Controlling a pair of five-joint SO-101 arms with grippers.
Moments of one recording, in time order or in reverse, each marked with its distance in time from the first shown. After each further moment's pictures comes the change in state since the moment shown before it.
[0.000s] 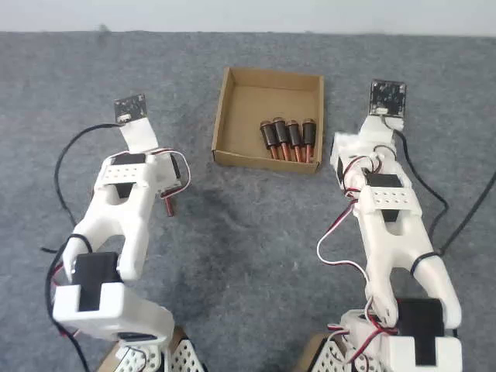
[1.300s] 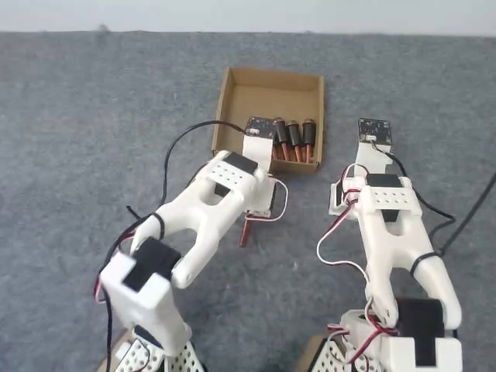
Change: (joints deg) left arm 33.1 8.4 -11.8 16.7 4.5; right arm 0.0 -0.5 0.0 40.7 0.0
